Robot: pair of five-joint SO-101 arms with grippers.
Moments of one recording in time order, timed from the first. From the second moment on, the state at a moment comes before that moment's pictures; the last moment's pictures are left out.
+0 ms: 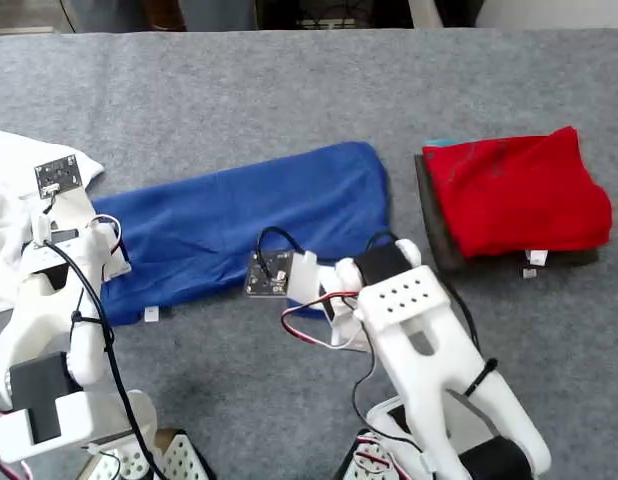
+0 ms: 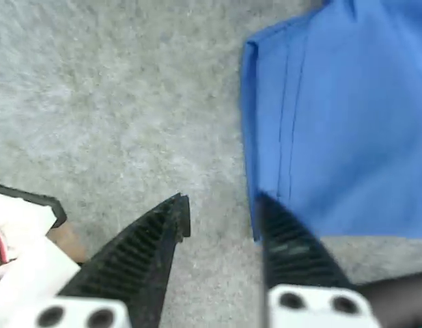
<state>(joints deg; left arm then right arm) -23.8 -7.5 47.4 36.3 2.8 -22.8 -30.8 51.0 77.8 59.6</state>
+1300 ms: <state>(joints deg) -23.8 -7.5 47.4 36.3 2.8 -20.1 -7.9 51.2 53.0 59.6</state>
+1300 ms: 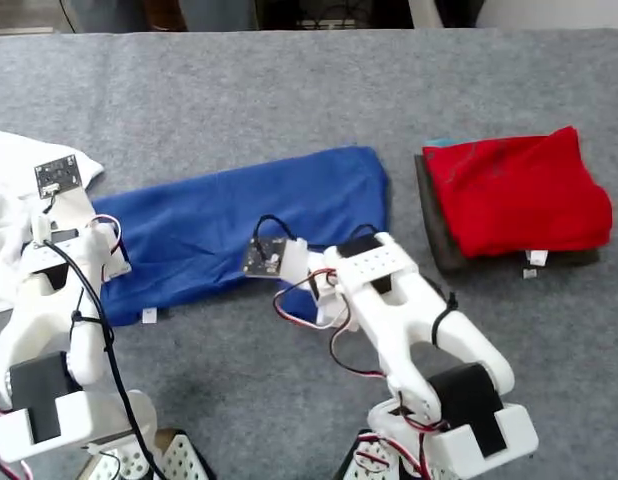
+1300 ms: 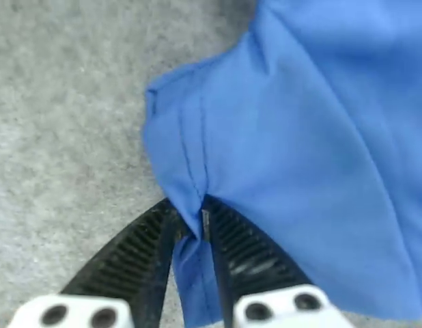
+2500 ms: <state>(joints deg) -23.8 -7.5 47.4 36.3 2.8 -18.1 18.2 -0.7 79.0 62.2</state>
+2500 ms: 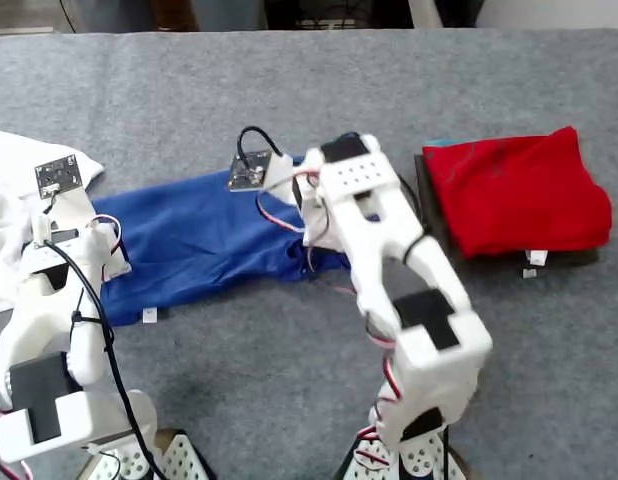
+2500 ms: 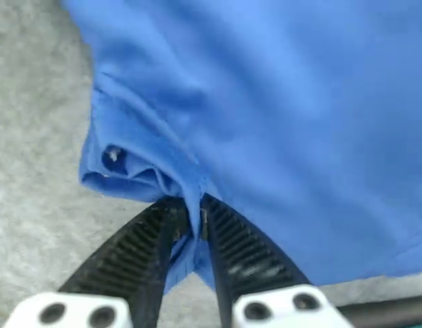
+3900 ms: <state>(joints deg) -23.8 -7.5 47.4 36.3 2.8 -17.2 42.8 -68.8 100.9 47.4</state>
